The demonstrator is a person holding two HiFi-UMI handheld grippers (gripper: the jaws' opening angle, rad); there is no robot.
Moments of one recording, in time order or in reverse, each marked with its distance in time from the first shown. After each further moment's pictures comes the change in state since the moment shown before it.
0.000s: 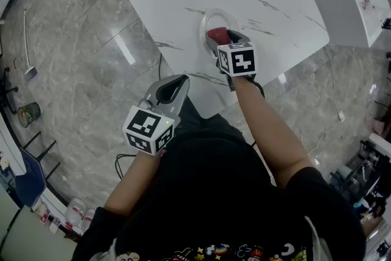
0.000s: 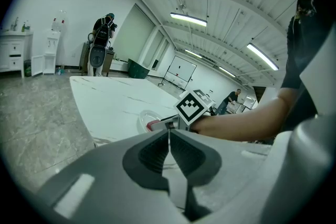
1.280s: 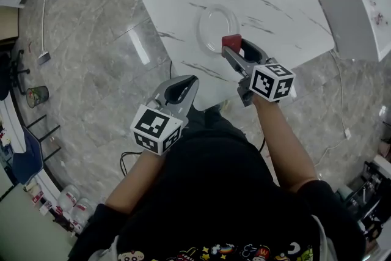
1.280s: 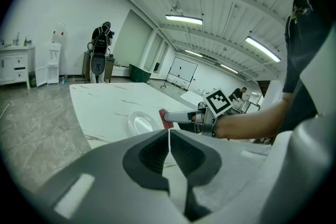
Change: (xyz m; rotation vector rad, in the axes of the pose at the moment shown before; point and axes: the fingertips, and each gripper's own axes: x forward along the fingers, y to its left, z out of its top) left arm 0.002 -0.070 -0.006 0.058 -0.024 0.069; right arm -0.113 0.000 -0.006 0.175 -0.326 0.406
